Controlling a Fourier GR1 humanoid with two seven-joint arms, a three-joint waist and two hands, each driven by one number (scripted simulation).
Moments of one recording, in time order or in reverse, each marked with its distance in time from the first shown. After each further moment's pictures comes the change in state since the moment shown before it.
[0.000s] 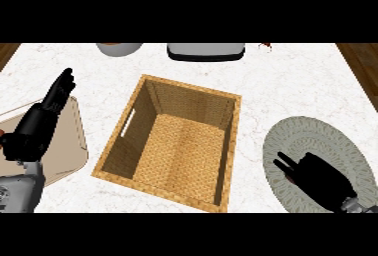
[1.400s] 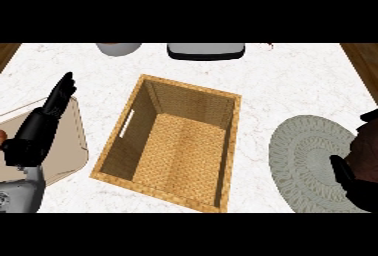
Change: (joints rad) left arm 0.031 -0.015 -0.005 -0.034 -0.016 0.001 0.012; right arm -0.122 0.501 -0.710 -0.687 -0.862 0.022 0.663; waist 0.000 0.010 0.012
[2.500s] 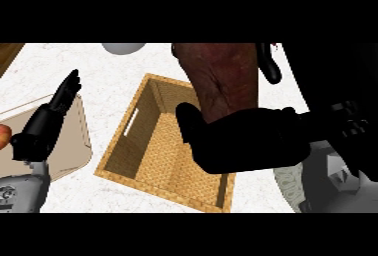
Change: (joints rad) left arm -0.033 -0.013 -0.002 0.037 -0.014 -0.013 -0.011; right arm -0.914 0.171 0.291 0.392 -0.137 0.032 0.666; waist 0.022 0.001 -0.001
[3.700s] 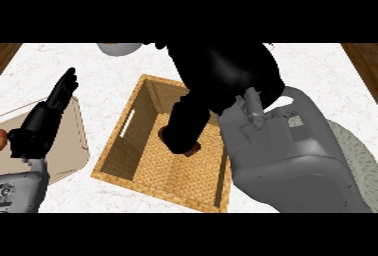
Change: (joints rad) left arm -0.015 -0.003 0.024 0.020 -0.002 0.002 0.005; right arm -0.020 -0.024 0.162 0.272 -0.110 0.092 0.024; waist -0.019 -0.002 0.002
